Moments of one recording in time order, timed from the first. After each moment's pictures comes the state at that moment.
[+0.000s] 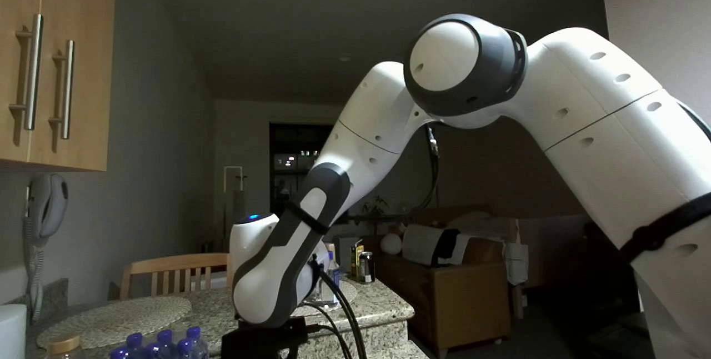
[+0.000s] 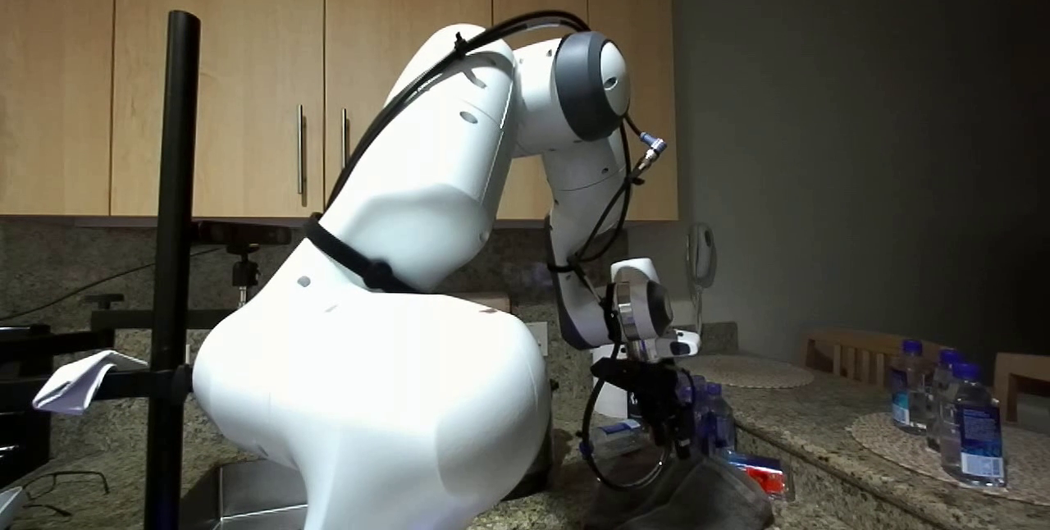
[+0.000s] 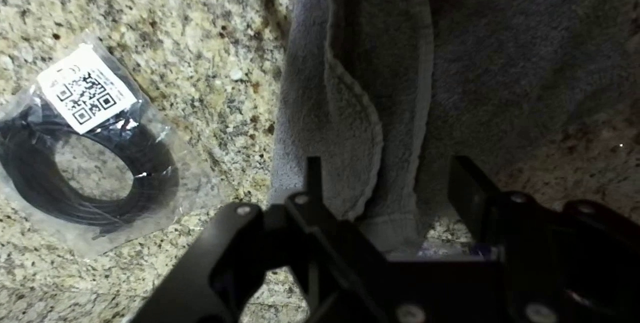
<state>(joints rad) 0.37 0.46 -0.05 -2.02 -0.27 2.59 0.91</state>
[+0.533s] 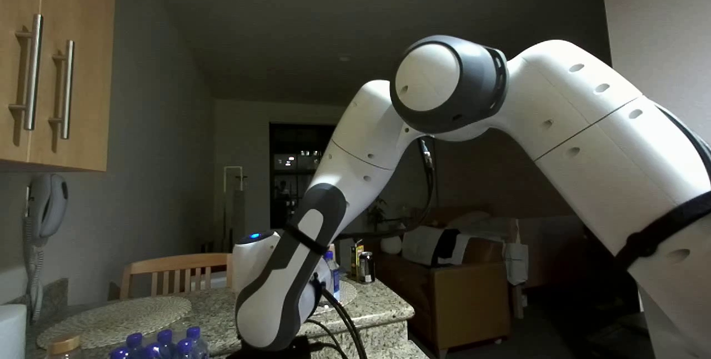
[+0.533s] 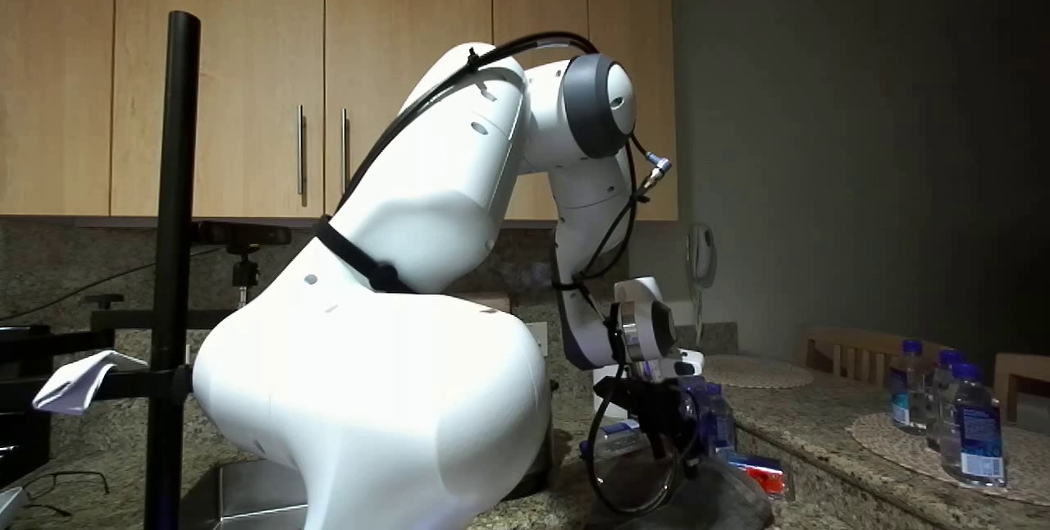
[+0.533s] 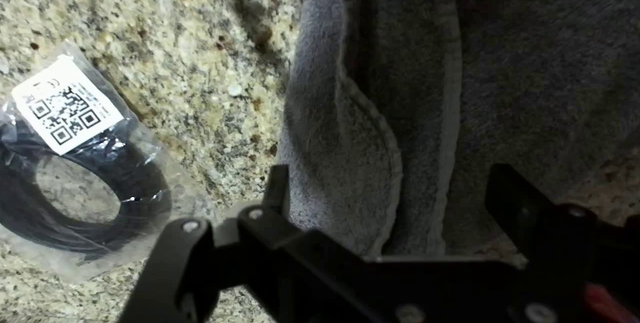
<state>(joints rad) 0.37 0.53 -0.06 -2.01 -0.28 2.64 0.91</state>
